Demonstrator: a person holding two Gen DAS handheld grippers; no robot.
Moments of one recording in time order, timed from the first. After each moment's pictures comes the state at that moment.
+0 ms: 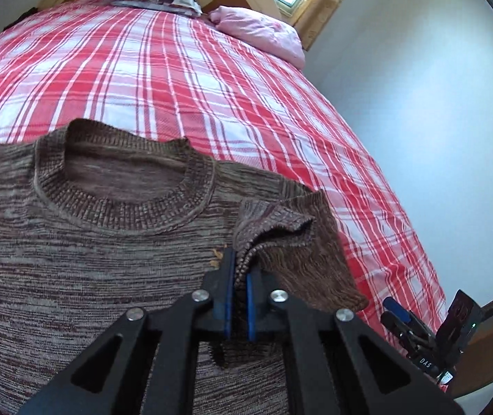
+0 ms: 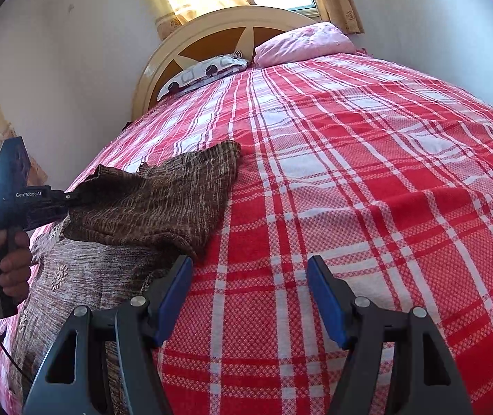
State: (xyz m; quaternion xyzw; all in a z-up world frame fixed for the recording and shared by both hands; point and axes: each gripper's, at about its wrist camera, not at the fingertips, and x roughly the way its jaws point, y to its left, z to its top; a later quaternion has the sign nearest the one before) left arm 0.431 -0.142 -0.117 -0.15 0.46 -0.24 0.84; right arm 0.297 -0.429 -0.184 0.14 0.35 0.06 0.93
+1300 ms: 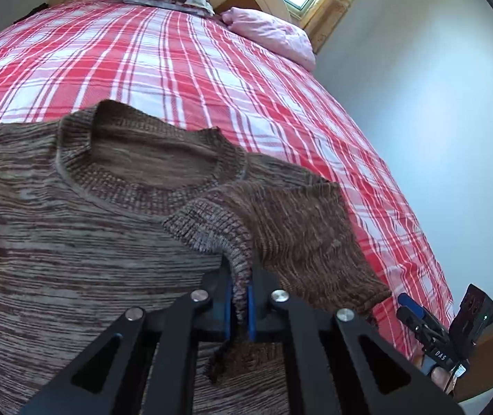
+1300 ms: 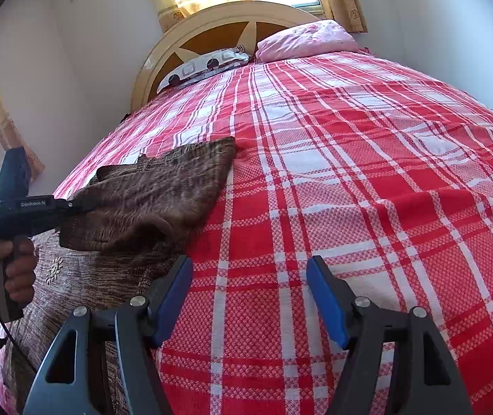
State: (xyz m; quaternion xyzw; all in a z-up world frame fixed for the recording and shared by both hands) left arm 0.432 -0.126 -0.134 -0.16 0.46 -0.23 0.84; right arm 0.299 -0.422 -0.186 0.13 0.36 0.07 0.92
